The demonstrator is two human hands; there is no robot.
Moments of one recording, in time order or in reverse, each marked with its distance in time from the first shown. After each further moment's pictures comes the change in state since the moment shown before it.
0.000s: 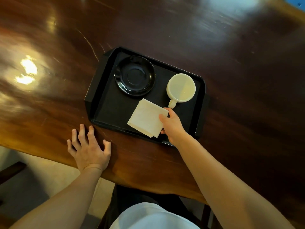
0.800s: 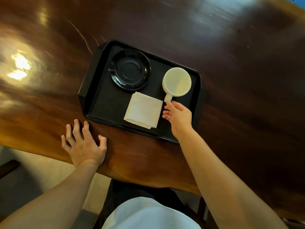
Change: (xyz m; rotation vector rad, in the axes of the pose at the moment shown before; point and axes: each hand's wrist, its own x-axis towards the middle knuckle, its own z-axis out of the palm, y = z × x) left_hand -0.002 0.003 -0.004 -0.008 -0.005 0.002; right_hand -0.003 0.000 -0.025 0.355 0.231 -0.060
